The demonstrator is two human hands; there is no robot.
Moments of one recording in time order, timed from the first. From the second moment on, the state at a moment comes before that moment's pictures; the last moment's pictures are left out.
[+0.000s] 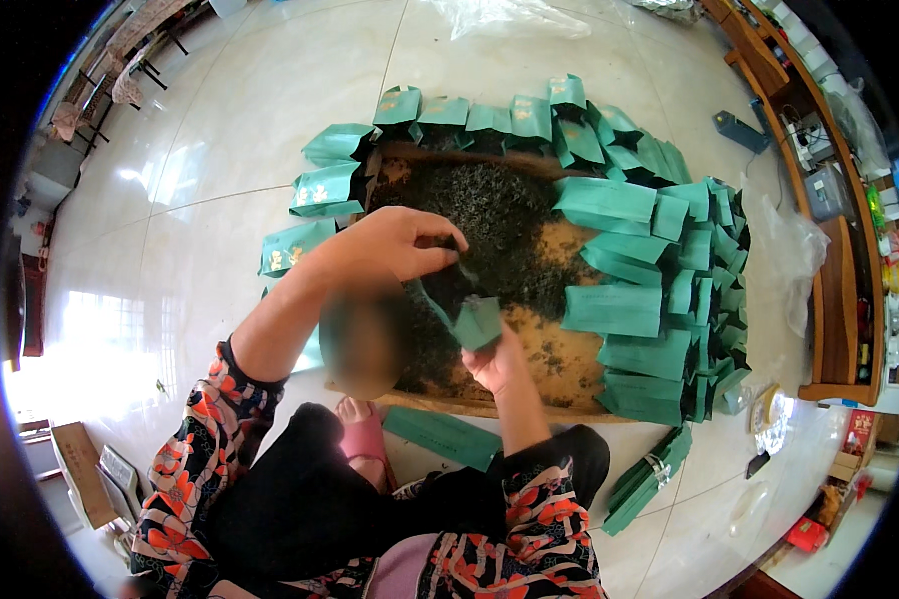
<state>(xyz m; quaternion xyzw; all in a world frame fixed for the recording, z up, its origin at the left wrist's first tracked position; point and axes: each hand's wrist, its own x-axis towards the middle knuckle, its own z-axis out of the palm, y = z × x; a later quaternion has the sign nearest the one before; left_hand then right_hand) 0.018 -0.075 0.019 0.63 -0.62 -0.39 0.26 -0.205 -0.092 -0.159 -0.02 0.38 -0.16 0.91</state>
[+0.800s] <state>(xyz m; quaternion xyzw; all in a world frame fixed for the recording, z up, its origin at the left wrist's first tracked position) -0.021 -0.070 -0.007 0.70 -0.66 -0.21 0.18 -0.172 -0.105 -0.029 -0.67 0.39 -0.41 0.48</state>
